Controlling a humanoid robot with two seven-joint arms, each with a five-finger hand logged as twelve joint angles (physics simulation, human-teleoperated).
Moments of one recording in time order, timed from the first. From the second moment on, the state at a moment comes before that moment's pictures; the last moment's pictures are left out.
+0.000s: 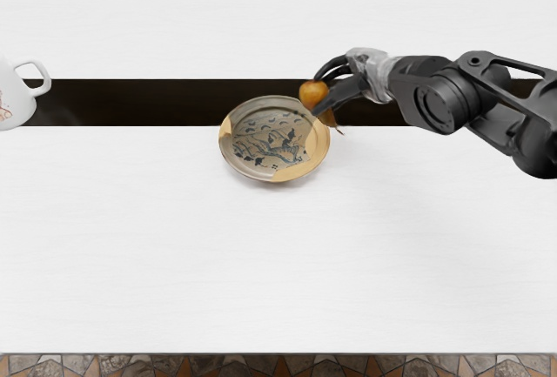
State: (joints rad) left arm -0.01 0.00 -0.14 -0.21 -0.05 -0.12 0.13; right arm 1.21 -0.40 0.35 1.27 -0.42 -0.28 -0.61
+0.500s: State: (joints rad) left arm -0.01 0.00 -0.14 -0.21 -0.05 -0.12 0.13; right arm 1.20 -0.27 0.36 1.20 -0.43 -0.28 -0.61
